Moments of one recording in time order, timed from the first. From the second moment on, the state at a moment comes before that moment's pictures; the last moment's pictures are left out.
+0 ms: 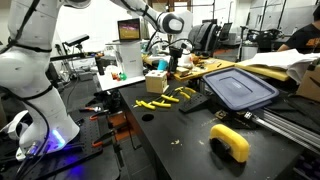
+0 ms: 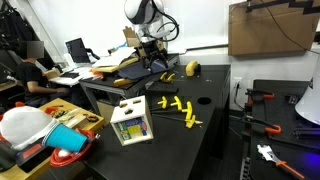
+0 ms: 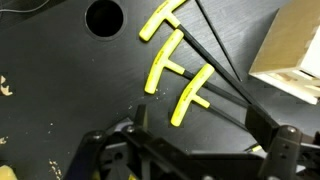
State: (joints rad) arm -0.02 0.52 -0.03 -1.61 0.14 1.86 0.36
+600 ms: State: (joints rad) arm -0.01 0.51 -0.03 -1.73 0.14 1.88 0.36
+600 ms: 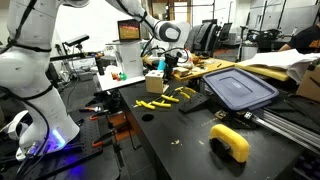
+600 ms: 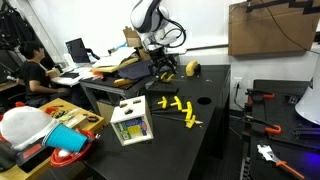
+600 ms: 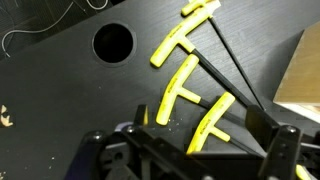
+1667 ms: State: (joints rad) arm -0.01 0.57 -0.05 -1.90 0.13 2.30 0.35
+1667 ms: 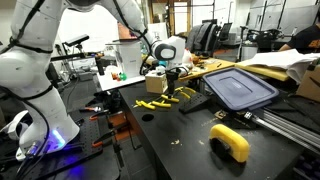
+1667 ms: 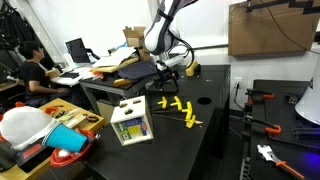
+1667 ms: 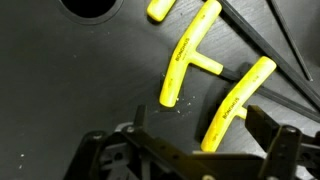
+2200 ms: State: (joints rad) arm 0.01 0.56 -0.01 -1.94 0.16 2.36 0.34
